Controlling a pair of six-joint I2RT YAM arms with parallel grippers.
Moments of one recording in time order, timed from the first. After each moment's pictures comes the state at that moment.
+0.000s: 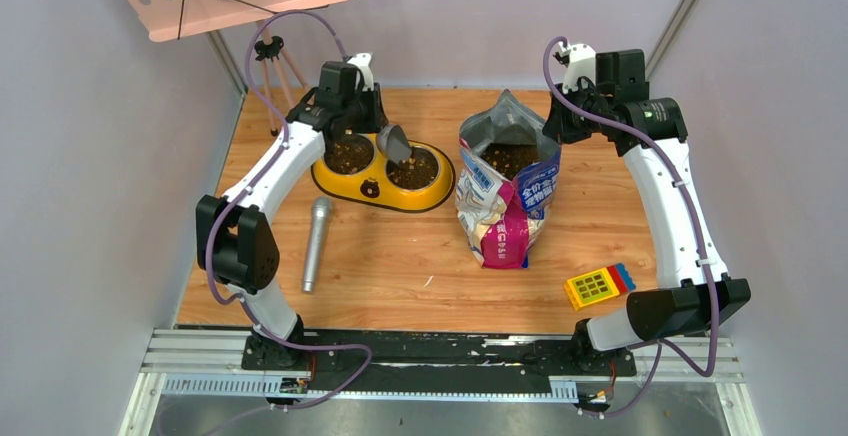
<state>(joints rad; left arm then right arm) -0.33 1.71 1.55 -0.45 0.12 -0.26 0.16 1.45 1.77 -1.02 -0.25 -0.10</state>
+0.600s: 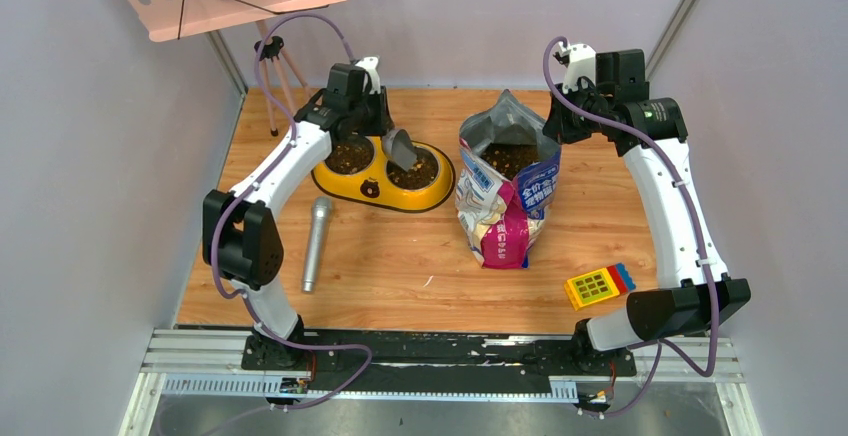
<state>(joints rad) -0.36 1.75 1.57 -0.45 0.11 -0.27 0.16 1.45 1.77 -1.02 -0.25 -0.10</state>
